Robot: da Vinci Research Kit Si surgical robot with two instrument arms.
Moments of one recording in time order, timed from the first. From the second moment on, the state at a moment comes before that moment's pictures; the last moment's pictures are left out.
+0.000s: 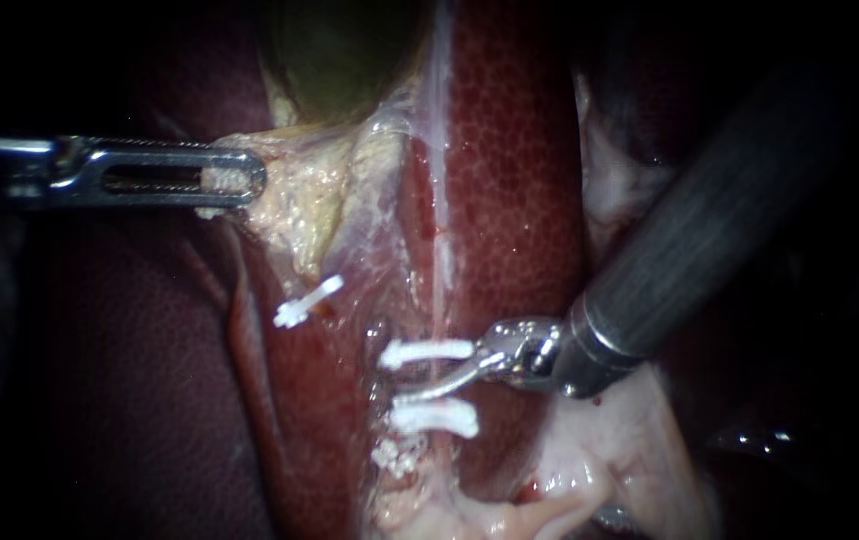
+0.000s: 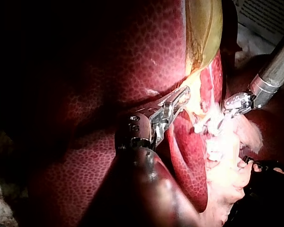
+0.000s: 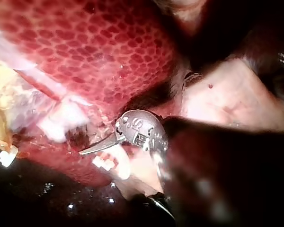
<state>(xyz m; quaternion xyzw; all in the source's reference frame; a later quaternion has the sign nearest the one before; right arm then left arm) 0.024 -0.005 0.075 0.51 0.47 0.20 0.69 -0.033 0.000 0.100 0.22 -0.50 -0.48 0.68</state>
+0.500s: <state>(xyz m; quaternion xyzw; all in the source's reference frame) 0.024 -0.005 0.075 0.51 0.47 0.19 0.69 -0.032 0.000 0.100 0.22 -0.50 -0.48 0.68</state>
